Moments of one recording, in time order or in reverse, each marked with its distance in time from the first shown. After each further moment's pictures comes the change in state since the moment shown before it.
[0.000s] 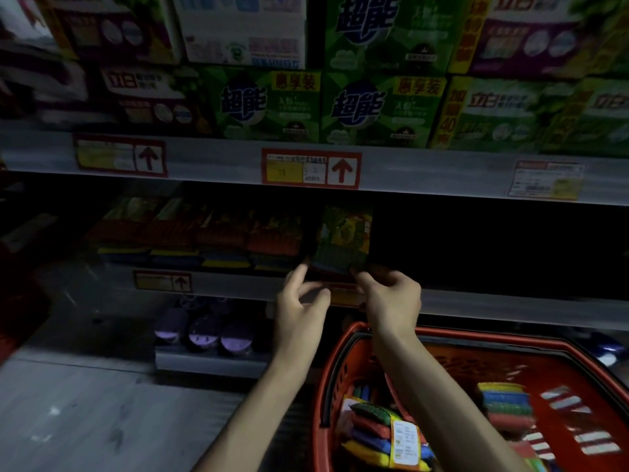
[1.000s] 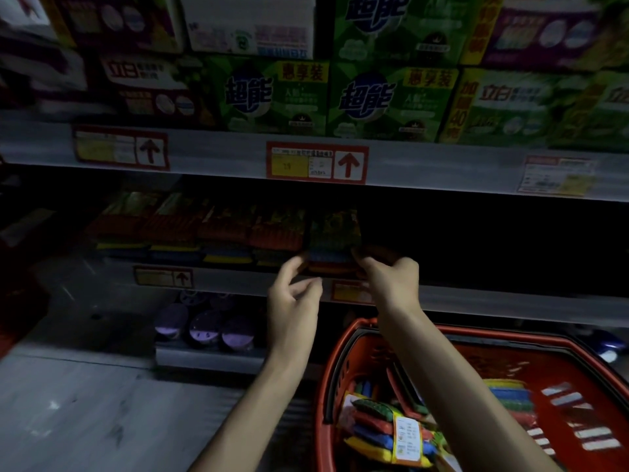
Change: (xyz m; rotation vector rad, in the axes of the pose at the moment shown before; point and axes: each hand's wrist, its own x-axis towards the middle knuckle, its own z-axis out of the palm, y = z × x) left_hand -0.005 0.010 -0.008 -0.069 0.078 0.030; right_hand 0.015 -0.017 0.011 0.080 -0.111 0.044
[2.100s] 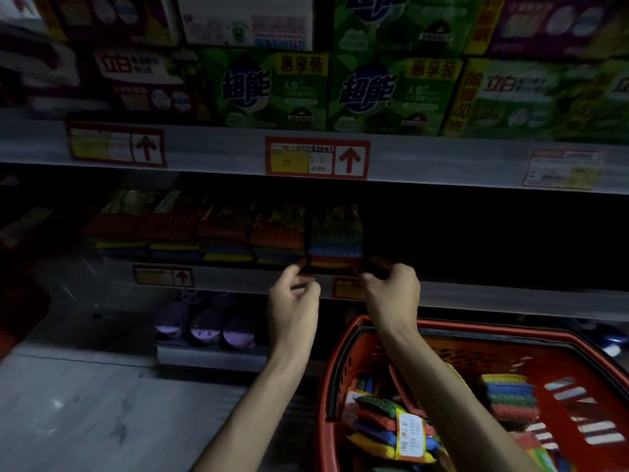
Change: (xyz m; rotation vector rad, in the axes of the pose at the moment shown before) left_hand 0.016 -0.020 0.003 0.059 0.035 -0.061; right_hand -0.005 0.025 -0.007 -0.413 0.064 -0.191
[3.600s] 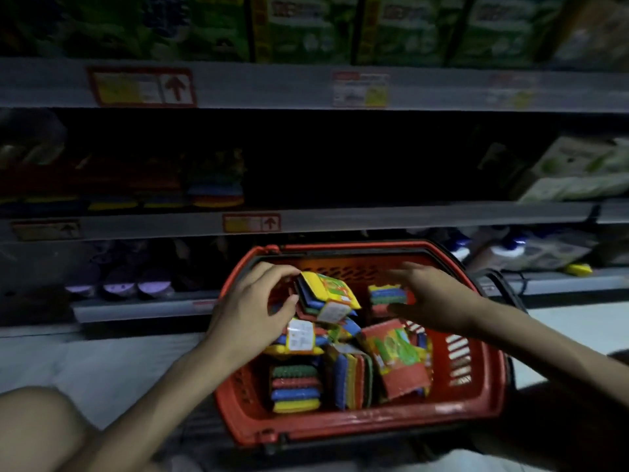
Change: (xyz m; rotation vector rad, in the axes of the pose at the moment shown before) left_hand -0.126 -0.022 0.036 0.731 -0.501 0.650; right_hand -0.018 0.127 -0.264 -0.797 -0.714 -0.397
